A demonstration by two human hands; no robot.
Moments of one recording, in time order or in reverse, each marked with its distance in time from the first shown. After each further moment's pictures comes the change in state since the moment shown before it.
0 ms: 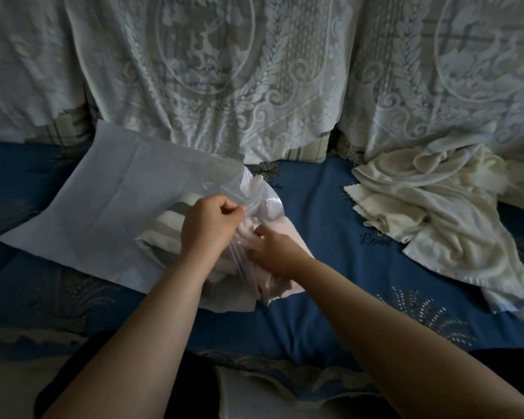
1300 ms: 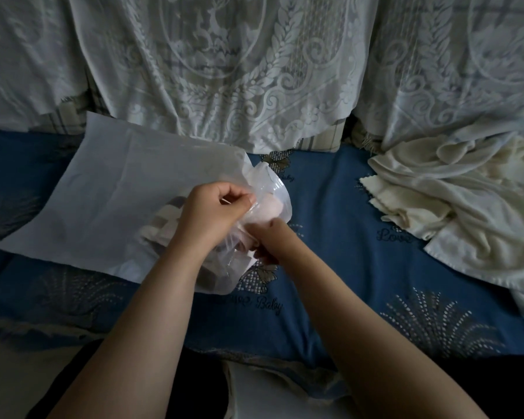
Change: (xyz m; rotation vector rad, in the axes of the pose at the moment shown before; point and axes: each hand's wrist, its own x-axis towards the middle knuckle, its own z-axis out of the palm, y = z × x) left_hand 0.008 -0.001 -0.022 -0.346 -0.139 0.005; right_hand 0.032 -0.025 0.016 0.757 -0.092 0.319
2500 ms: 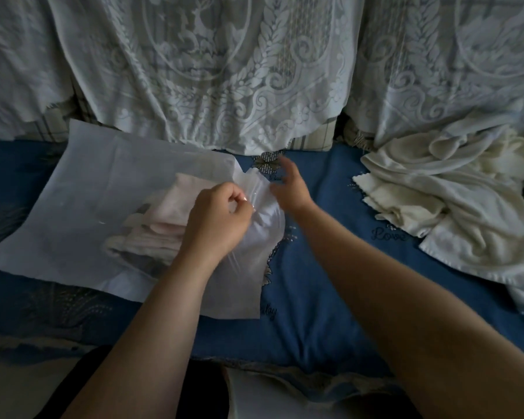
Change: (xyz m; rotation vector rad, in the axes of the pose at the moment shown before) left_hand 0.004 0.002 0.023 0.355 0.001 0.107; right_hand 0.078 -0.025 -0.061 -0.065 0.305 -0.464
